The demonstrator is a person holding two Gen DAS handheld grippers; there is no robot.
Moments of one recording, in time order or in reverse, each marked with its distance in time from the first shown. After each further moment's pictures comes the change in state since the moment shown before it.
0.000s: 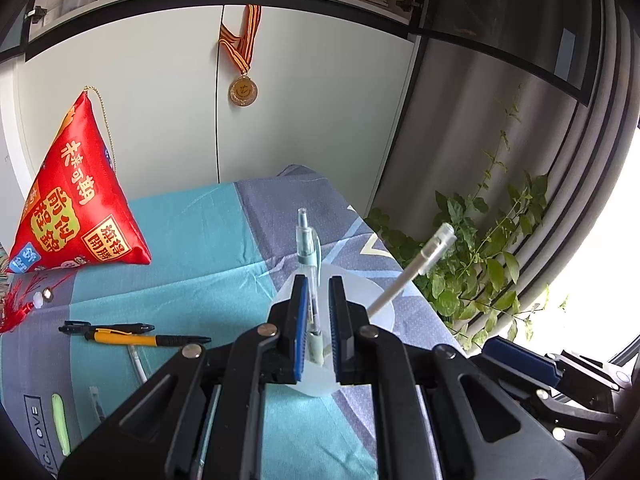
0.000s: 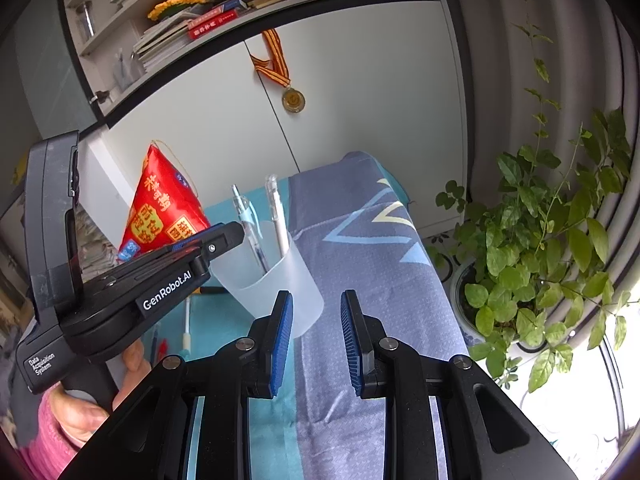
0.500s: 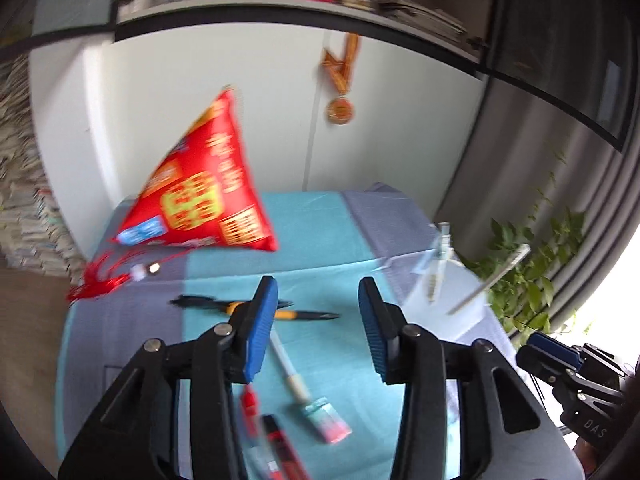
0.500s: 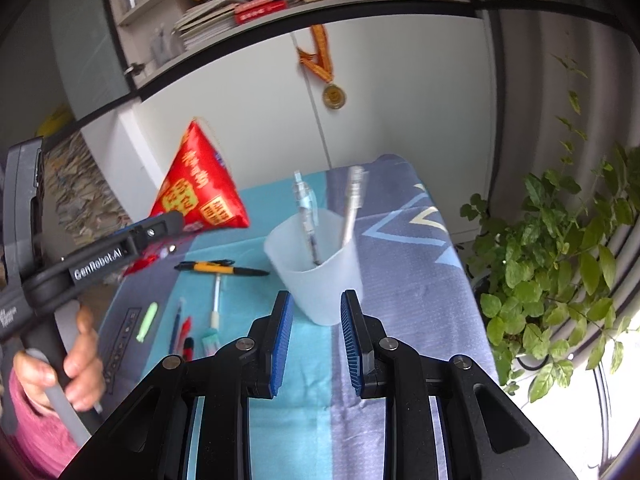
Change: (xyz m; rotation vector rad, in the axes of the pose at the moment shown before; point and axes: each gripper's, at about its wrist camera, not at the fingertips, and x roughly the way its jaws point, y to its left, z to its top) left arm -0.079 0.091 -0.013 -0.135 -0.042 0.189; right arm -0.008 0.043 -0.012 -0.134 0.011 0.045
